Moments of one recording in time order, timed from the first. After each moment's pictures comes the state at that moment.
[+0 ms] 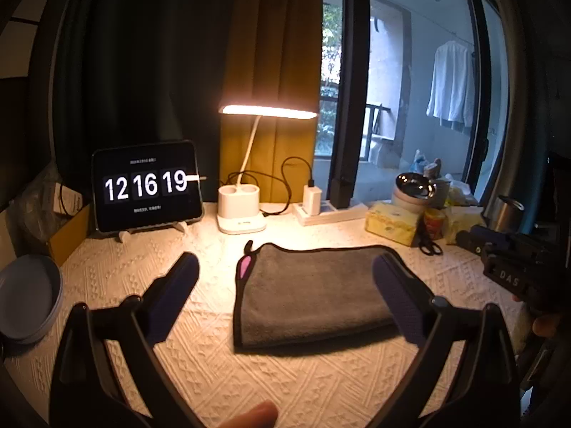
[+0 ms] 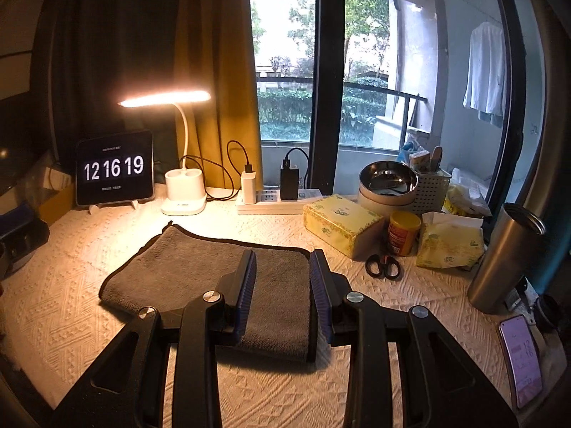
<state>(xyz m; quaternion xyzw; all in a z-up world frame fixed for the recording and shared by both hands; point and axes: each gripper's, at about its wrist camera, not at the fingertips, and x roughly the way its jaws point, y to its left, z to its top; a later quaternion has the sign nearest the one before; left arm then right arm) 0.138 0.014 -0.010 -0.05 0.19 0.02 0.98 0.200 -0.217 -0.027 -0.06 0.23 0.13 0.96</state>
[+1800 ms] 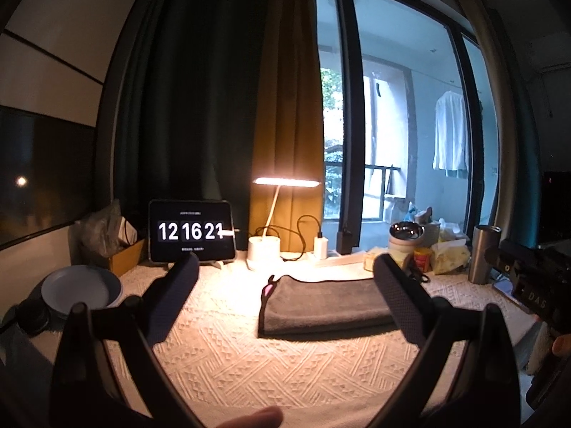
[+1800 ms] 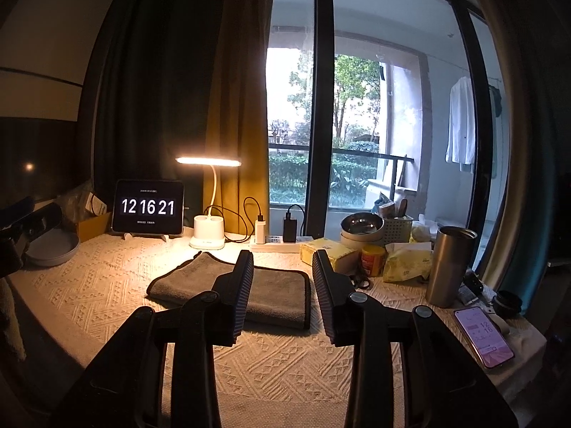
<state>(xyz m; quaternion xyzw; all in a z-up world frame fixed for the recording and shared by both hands) -0.017 -0.009 0.002 -0.03 0.05 0.07 1.00 0.035 -0.247 -0.014 -0.05 0.09 0.13 0.99</state>
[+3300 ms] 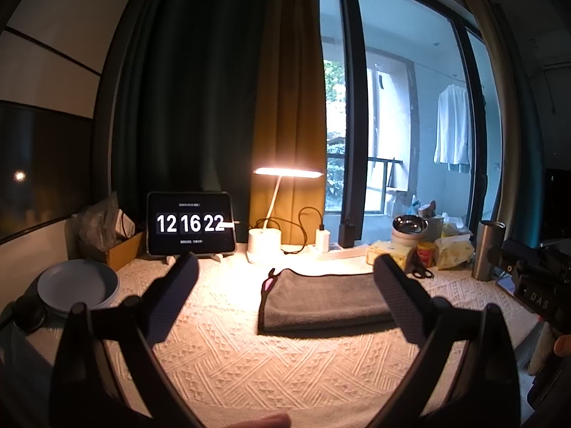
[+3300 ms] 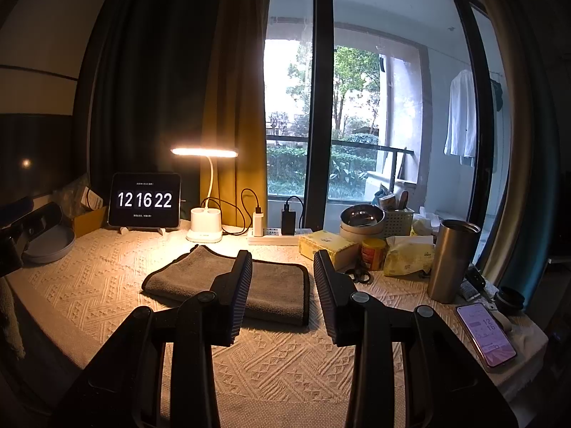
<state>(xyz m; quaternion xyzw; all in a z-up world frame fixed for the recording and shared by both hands) -0.004 -0.005 -0.002 -0.04 0.06 0.07 0.99 0.044 -0.242 -0.016 -0.06 0.10 0.12 0.99</state>
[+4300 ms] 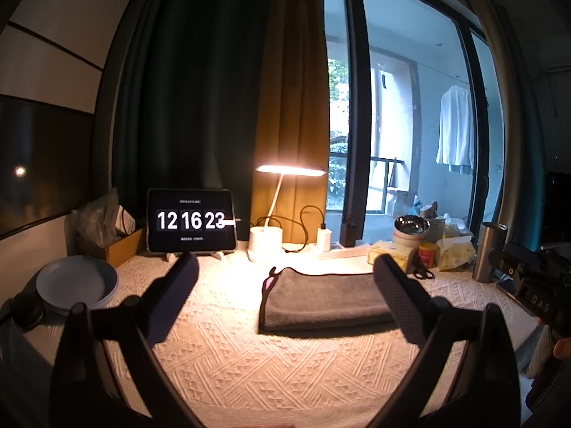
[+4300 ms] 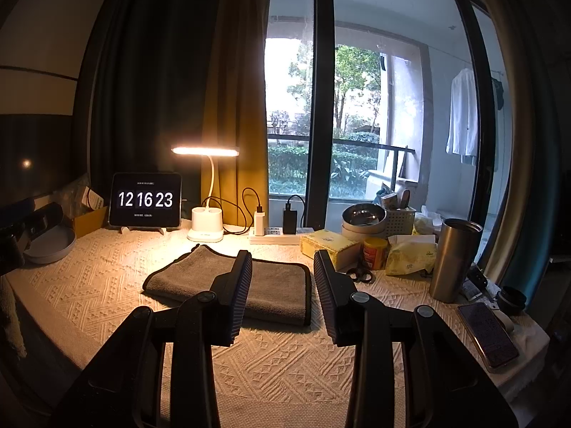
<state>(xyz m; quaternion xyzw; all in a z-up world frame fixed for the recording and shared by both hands) -0.001 -0.005 -0.004 -0.04 0.07 0.07 0.99 0.046 -0.242 -0.016 -0.06 0.11 0.13 0.98</state>
